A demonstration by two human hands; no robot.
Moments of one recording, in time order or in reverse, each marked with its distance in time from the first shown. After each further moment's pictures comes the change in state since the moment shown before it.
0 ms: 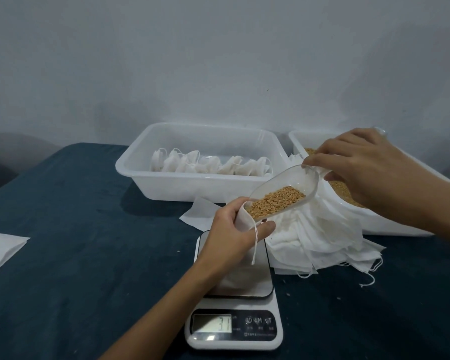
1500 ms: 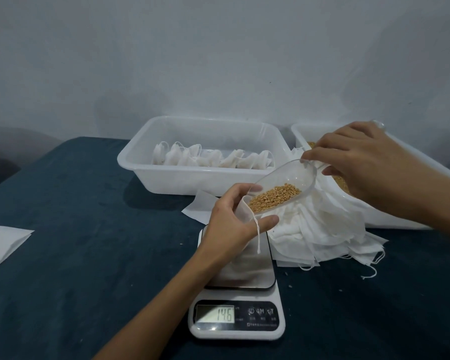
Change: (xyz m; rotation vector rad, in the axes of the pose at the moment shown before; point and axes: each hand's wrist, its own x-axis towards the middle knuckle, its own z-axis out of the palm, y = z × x) left_hand 0.004 -0.003 -0.003 0.091 0.044 0.056; right_hand 0.003 -0.008 0.001 0.003 0.013 0.012
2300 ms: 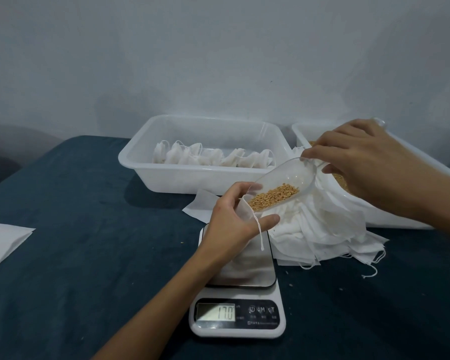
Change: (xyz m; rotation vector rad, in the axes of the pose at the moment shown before) left_hand 0.001 -0.005 0.000 -0.003 0.005 0.012; right_hand 0.001 0.002 0.004 -0.019 0.022 -0.020
